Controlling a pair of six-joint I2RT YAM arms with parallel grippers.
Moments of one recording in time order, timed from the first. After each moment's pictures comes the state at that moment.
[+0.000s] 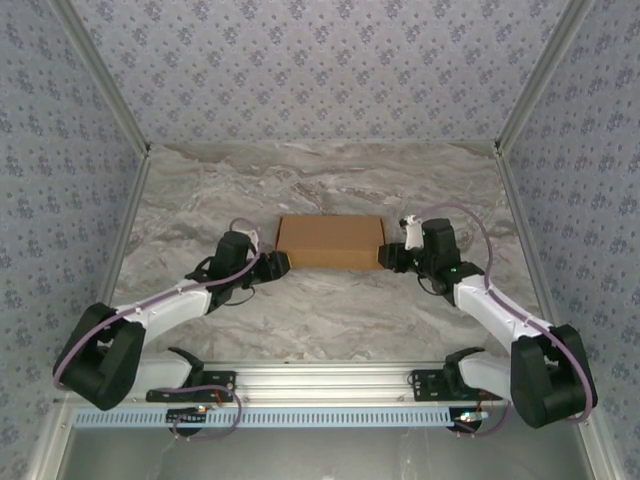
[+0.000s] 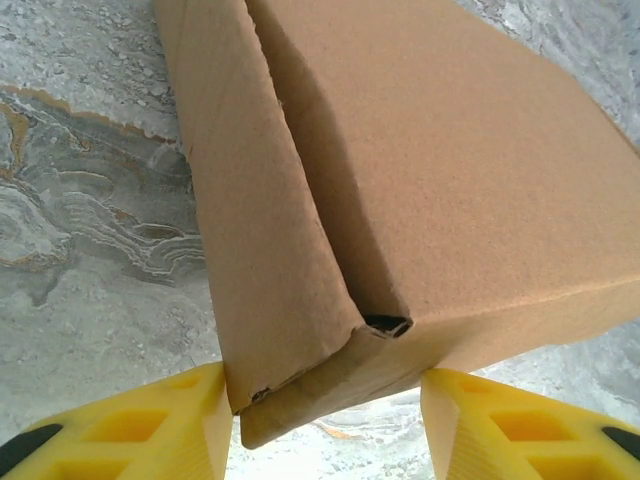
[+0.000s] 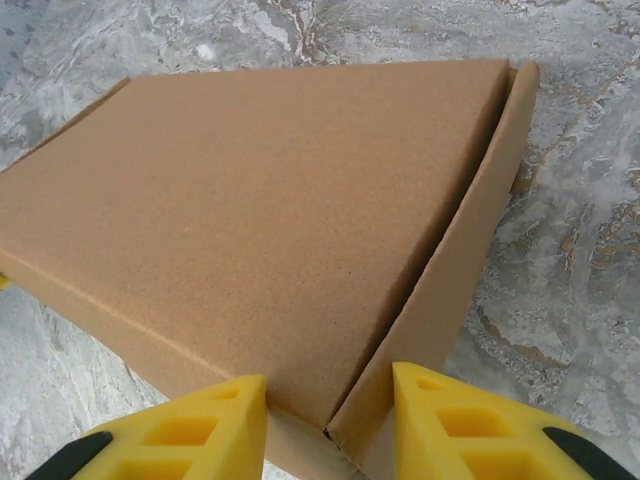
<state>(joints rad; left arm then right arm) -0.53 1.27 0.50 0.09 0.24 -0.70 0.30 1.17 0.55 -0.06 -0.37 0.30</state>
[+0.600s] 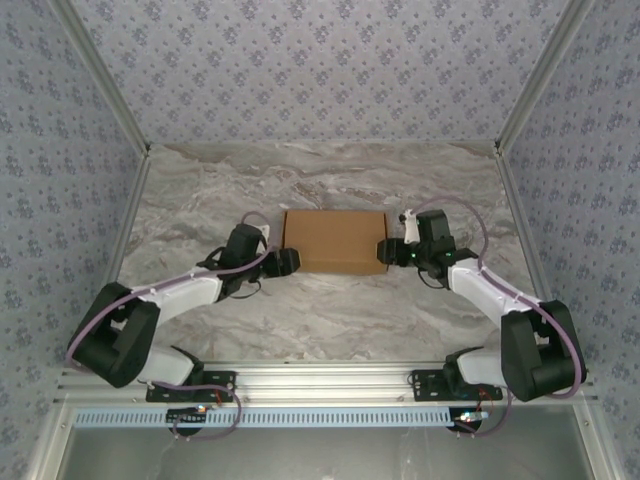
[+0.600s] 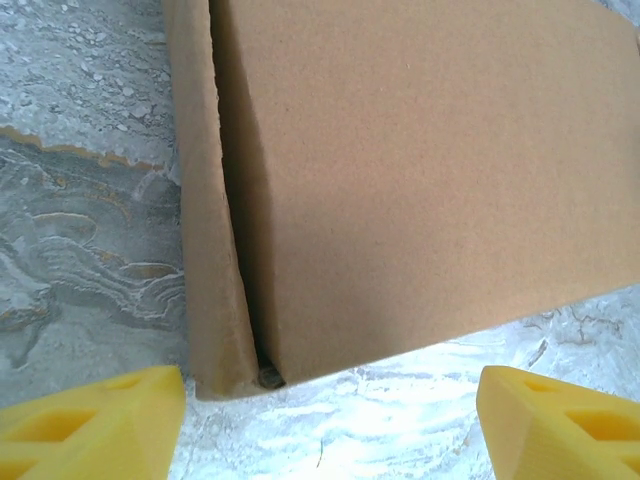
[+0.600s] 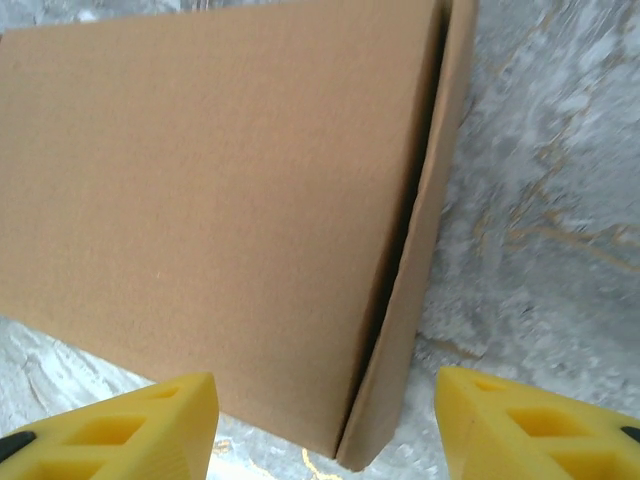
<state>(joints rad) -0.54 1.38 0.60 0.04 0.21 -0.61 0.28 1.29 0.67 -0.19 -0.26 0.26</state>
